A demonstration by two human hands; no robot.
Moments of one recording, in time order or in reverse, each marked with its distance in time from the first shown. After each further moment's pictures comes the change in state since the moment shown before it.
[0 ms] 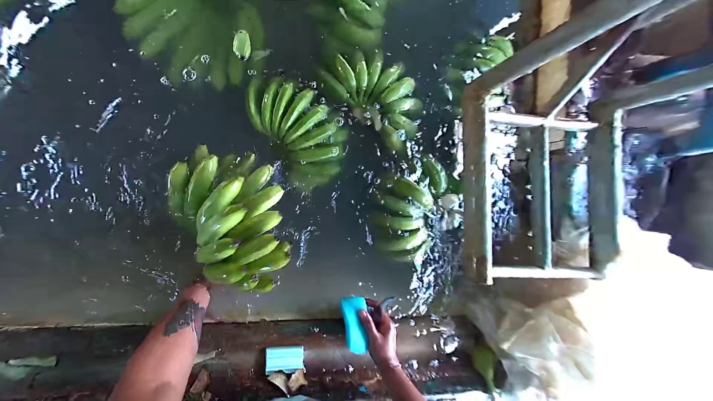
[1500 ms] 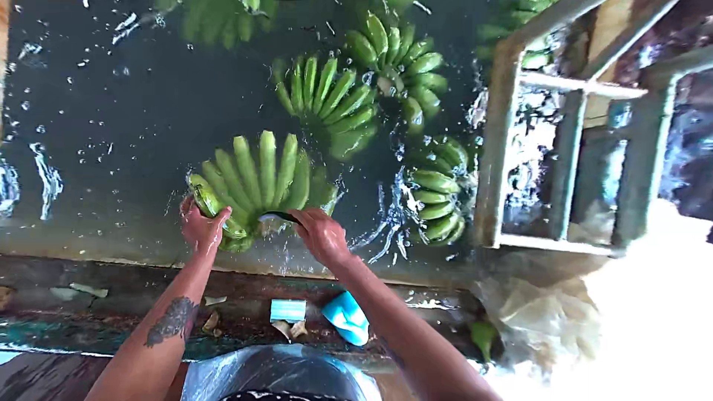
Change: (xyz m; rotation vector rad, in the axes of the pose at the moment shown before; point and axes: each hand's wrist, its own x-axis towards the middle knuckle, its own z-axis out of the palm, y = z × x) left_hand -0.005 0.010 -0.015 -0.496 0.642 0.394; right_hand 0.065 -0.159 0.113 -0.699 -0.602 -0.559
